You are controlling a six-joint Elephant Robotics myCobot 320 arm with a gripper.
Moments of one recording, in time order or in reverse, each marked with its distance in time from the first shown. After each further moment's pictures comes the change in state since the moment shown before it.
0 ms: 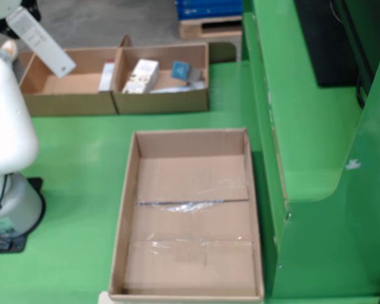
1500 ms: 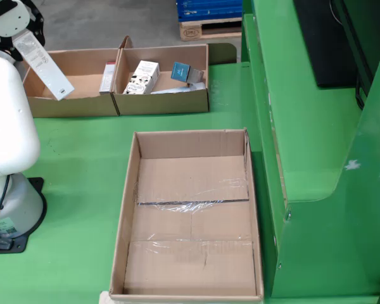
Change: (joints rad) arm -0.045 -0.175 0.009 -0.038 0.118 0.015
